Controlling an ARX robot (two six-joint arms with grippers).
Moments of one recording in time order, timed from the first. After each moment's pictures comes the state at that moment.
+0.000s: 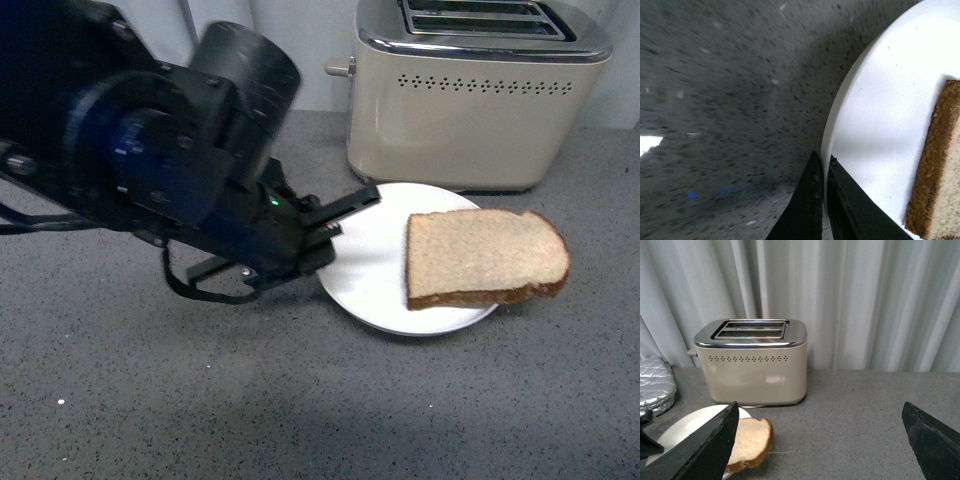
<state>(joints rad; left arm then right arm) -0.47 2.20 1.11 0.18 0.14 -0.71 0.00 0.00 0.00 0.00 0.00 0.00</state>
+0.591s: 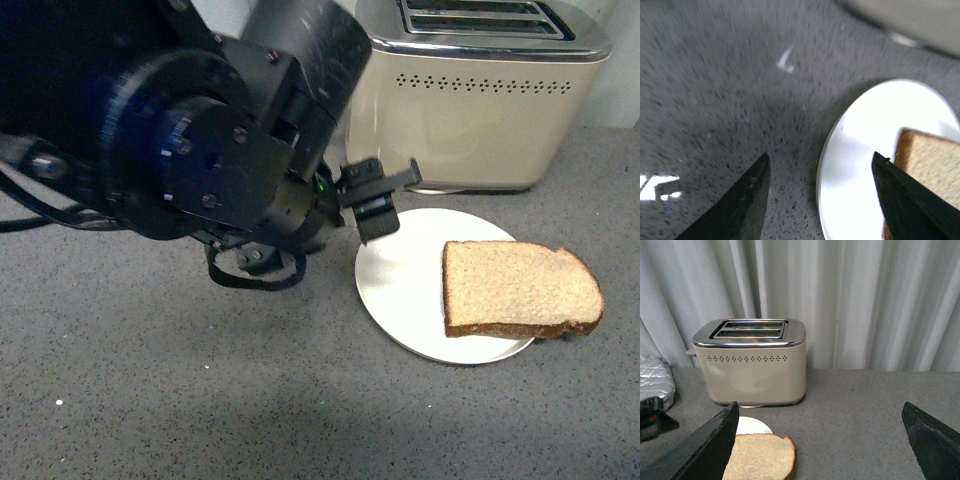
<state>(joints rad) -0.55 2.11 1.07 0.26 -0.10 -0.69 0.00 0.00 0.00 0.00 0.00 0.00</state>
